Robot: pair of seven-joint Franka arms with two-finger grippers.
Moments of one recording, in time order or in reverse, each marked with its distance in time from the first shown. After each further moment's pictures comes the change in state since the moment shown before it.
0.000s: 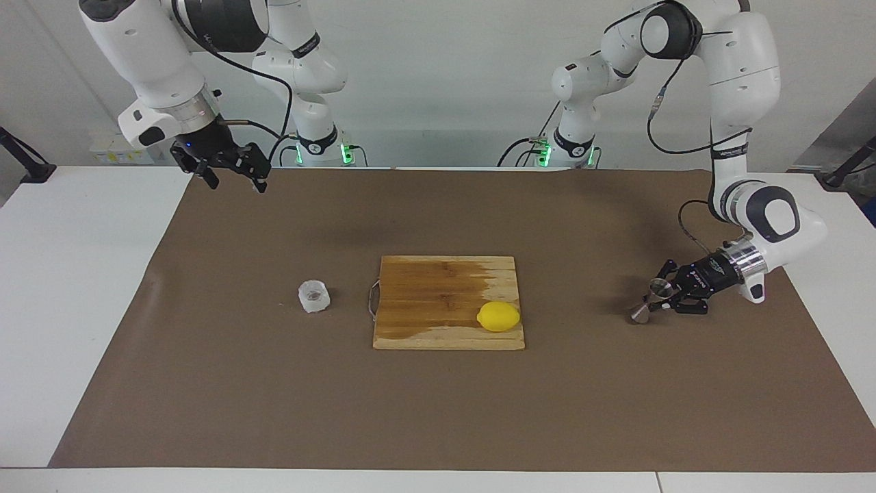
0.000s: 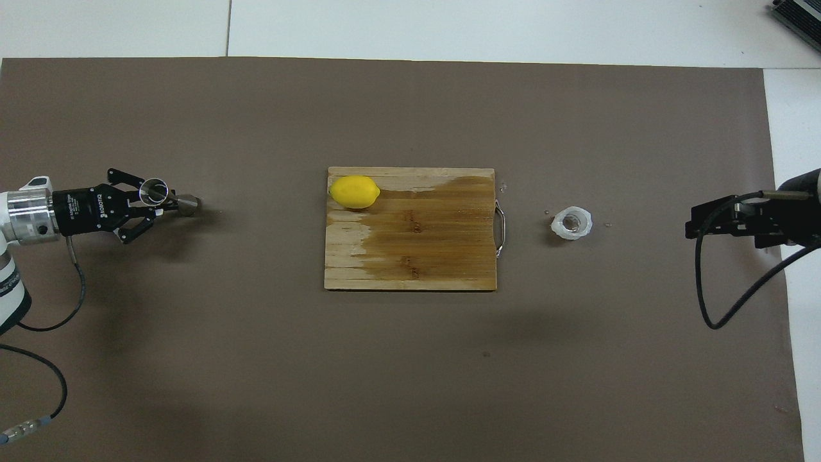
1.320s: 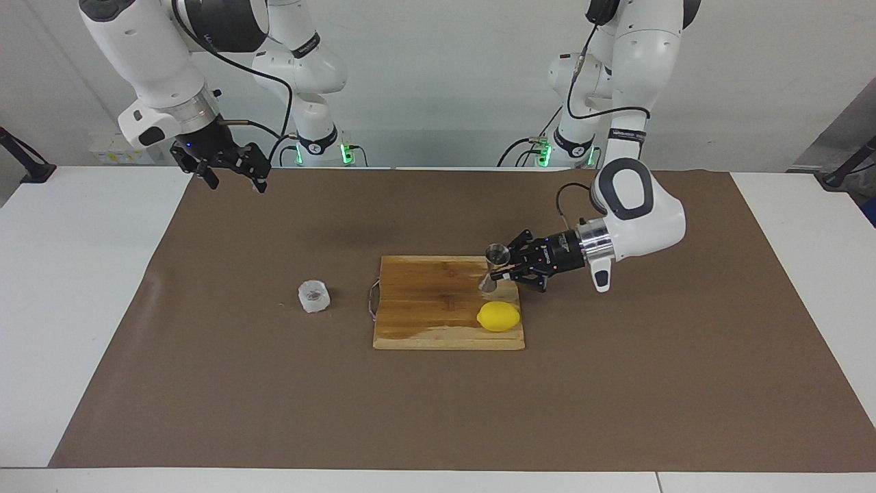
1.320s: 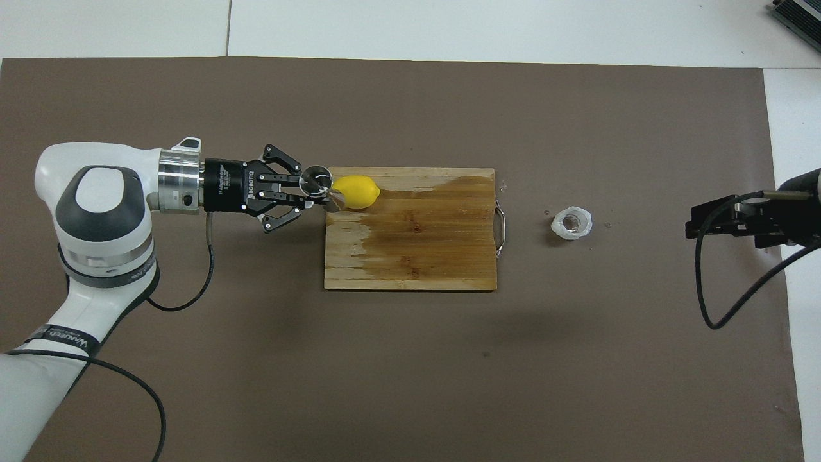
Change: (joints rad) left arm -0.624 -0.152 -0.025 -0.063 -0.291 0.315 -0.254; right arm 0.000 0.000 0.000 0.000 0.000 0.000 0.000
